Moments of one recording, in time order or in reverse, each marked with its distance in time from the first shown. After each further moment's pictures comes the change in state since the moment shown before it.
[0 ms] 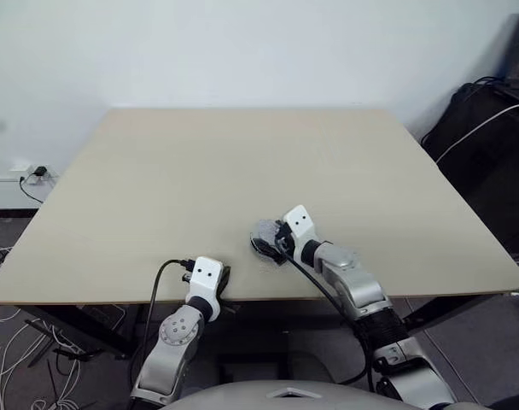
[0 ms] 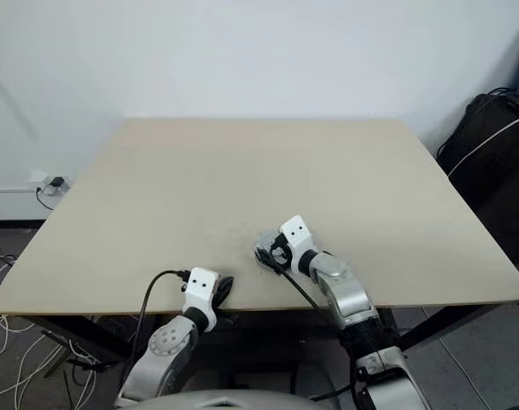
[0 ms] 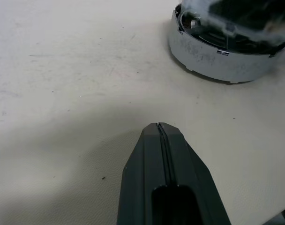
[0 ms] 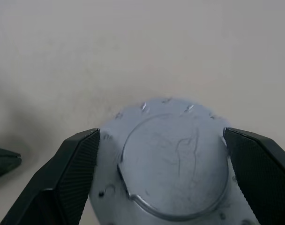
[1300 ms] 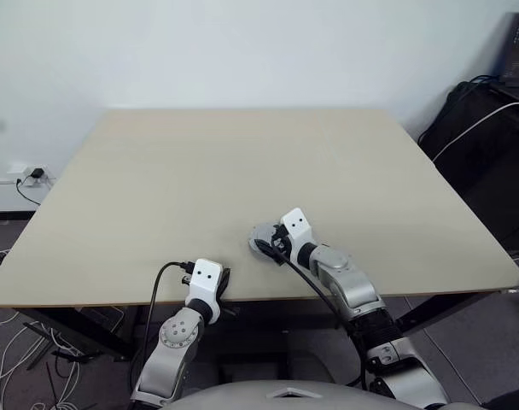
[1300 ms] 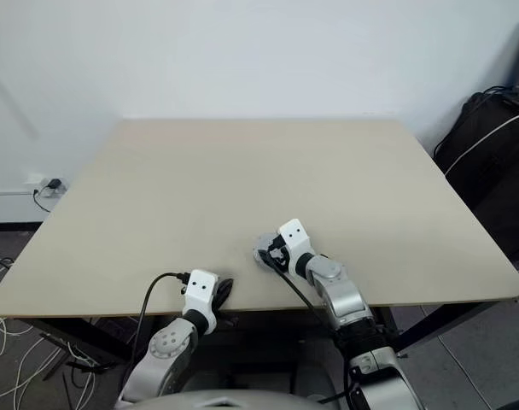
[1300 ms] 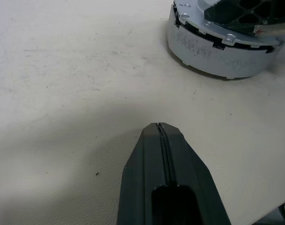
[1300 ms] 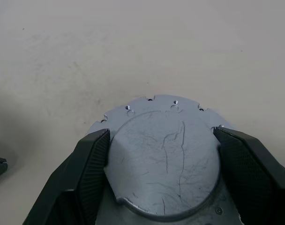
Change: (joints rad) left arm 0.014 -0.004 0.000 0.000 0.000 -0.002 0.005; right arm 0.006 0.038 -0.017 0.013 -0.035 0.013 -0.036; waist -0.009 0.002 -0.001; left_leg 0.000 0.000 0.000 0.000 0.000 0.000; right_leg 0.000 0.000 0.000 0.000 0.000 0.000
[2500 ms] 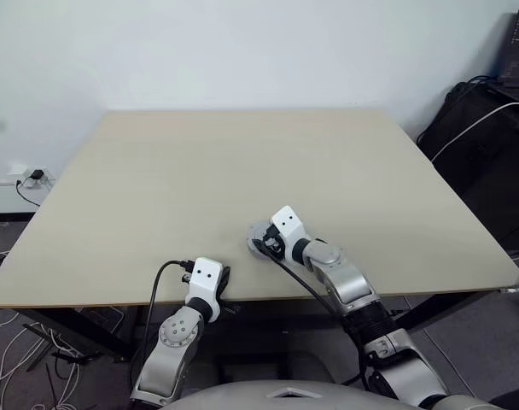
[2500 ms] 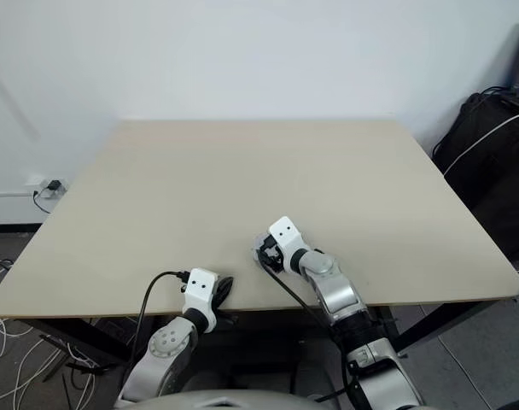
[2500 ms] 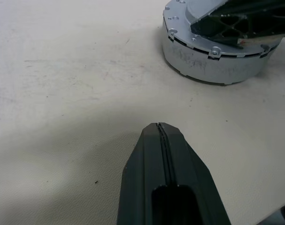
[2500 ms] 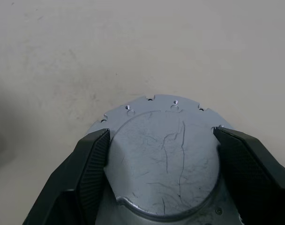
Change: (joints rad) left arm -0.006 0.003 0.001 0.002 0.000 -0.017 -0.005; right arm -0.046 -0.021 0.076 0.011 -0.085 0.016 -0.037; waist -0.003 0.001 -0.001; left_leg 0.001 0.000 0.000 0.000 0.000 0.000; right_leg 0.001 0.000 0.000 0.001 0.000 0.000
